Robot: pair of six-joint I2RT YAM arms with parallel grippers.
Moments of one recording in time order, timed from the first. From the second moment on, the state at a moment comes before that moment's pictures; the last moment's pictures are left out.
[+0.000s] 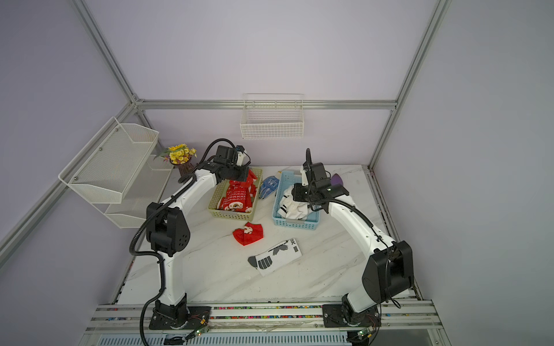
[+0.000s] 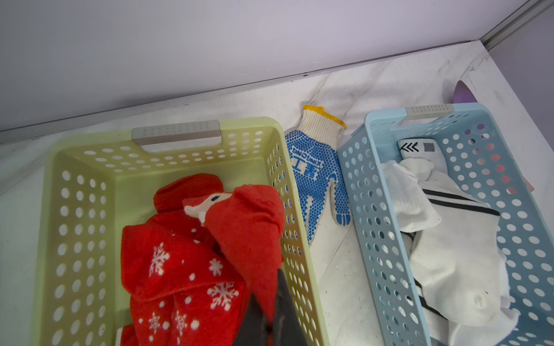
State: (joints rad) left arm -0.30 2.11 1.95 -0.62 0.12 -0.10; right arm 0.37 1.53 1.38 -0.60 -0.12 0.39
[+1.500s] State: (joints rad) left arm -0.24 2.12 1.61 -0.40 0.15 -0.23; right arm 0.38 1.54 1.38 -0.60 -0.12 0.39
